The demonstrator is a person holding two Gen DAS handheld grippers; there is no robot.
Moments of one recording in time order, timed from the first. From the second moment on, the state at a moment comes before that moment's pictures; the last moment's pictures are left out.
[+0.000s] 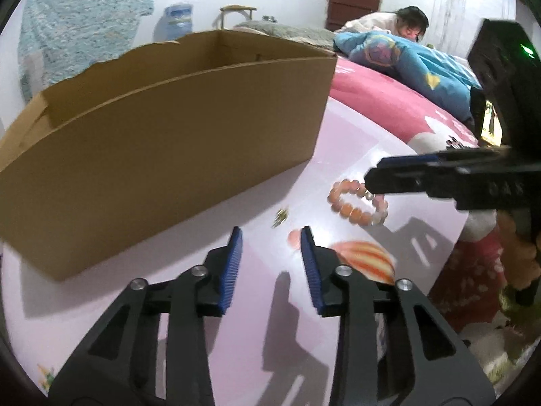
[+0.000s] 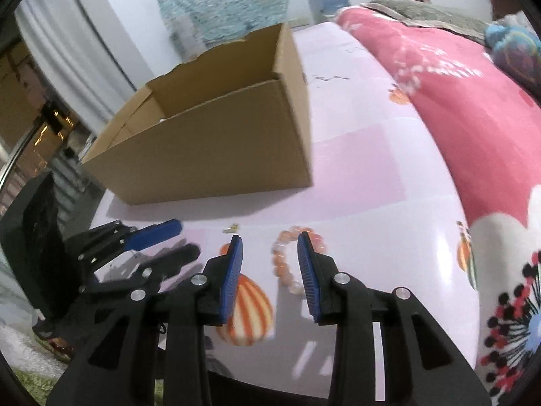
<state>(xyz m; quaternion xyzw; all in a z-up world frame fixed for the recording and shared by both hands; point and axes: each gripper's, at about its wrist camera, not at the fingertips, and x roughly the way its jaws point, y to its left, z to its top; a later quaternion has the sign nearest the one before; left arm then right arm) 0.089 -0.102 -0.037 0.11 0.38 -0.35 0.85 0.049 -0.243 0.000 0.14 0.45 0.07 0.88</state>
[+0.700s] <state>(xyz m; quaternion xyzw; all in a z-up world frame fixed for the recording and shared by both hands) 0.107 -0.149 -0.050 0.17 0.40 -0.33 0.84 0.052 -0.283 -0.023 0.17 0.45 0.09 0.87</state>
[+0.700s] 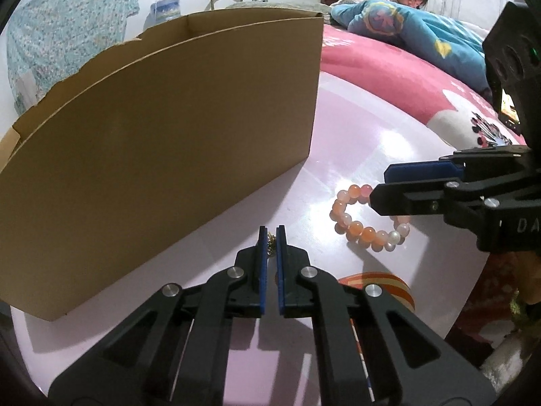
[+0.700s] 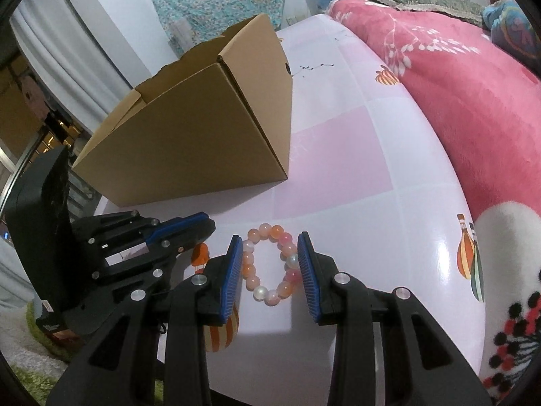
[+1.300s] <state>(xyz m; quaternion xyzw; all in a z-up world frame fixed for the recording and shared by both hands) 0.110 -0.116 -0.036 0.13 0.44 -0.28 0.84 0.062 -0.251 -0.022 0.10 0.46 0.11 0.87</state>
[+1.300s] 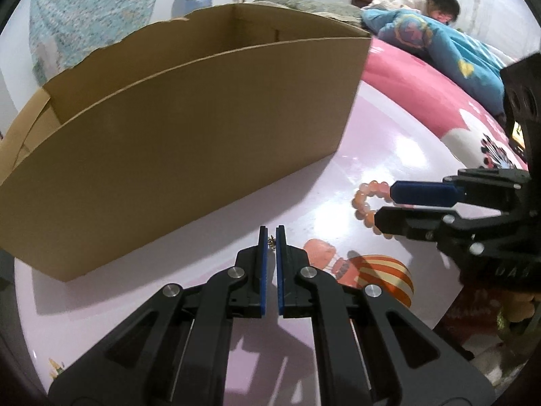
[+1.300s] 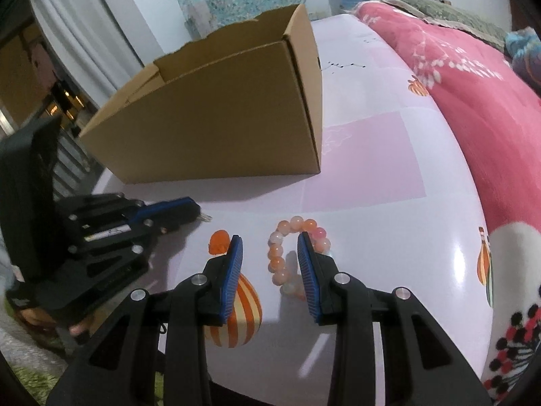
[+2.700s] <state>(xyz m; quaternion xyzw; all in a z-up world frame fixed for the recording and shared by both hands) 0.108 -0.070 -0.025 0.06 0.43 -0.29 0.85 0.067 -0.267 -0.007 0.15 0.46 0.04 0.88</state>
